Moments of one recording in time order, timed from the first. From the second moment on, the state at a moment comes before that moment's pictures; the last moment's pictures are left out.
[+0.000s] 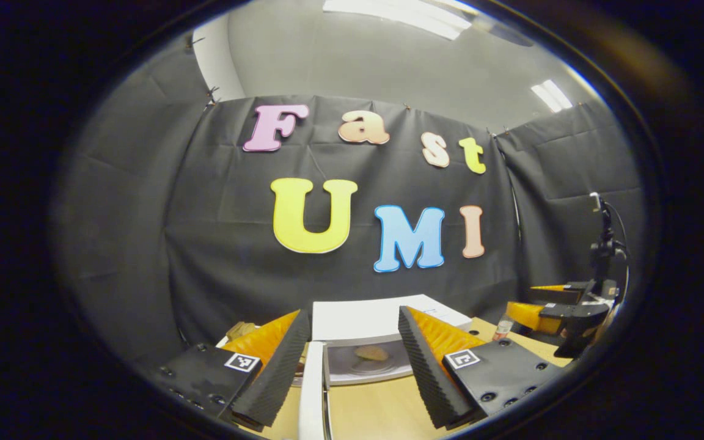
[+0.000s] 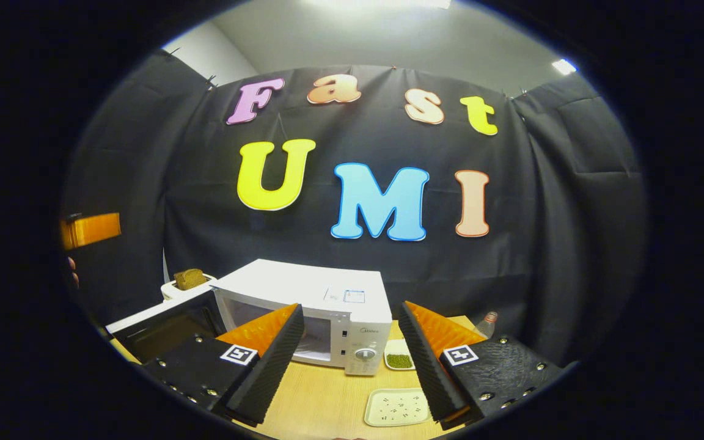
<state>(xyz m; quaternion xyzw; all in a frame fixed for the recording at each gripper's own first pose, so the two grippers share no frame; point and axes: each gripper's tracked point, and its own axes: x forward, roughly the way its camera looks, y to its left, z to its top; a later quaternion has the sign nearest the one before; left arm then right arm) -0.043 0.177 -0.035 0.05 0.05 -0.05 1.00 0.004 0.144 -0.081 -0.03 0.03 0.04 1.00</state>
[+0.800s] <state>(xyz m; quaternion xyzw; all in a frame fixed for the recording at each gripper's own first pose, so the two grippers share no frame) -0.098 0.219 -0.097 0.05 0.13 -0.03 0.99 -0.025 0.164 -0.046 -0.03 0.00 0.05 1.00</state>
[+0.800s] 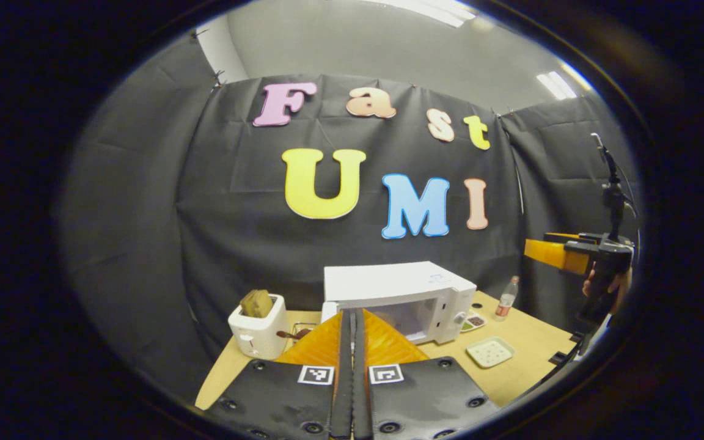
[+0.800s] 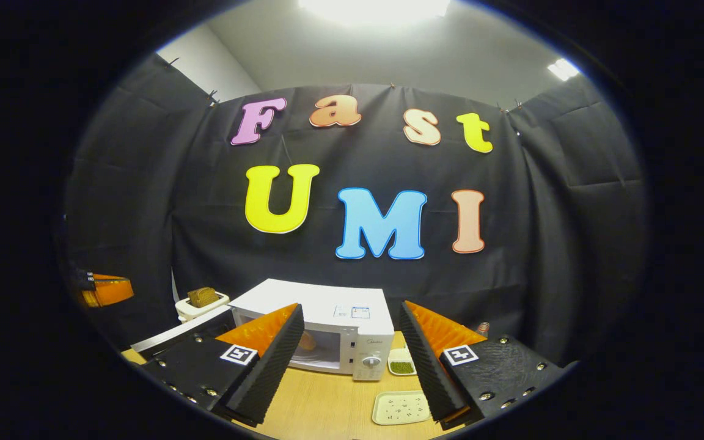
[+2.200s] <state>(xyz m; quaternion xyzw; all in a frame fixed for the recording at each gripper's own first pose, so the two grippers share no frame) -0.149 0.206 -0.249 0.06 0.31 -0.10 0.94 0.003 0.138 -0.054 0.00 0.01 0.05 1.00</state>
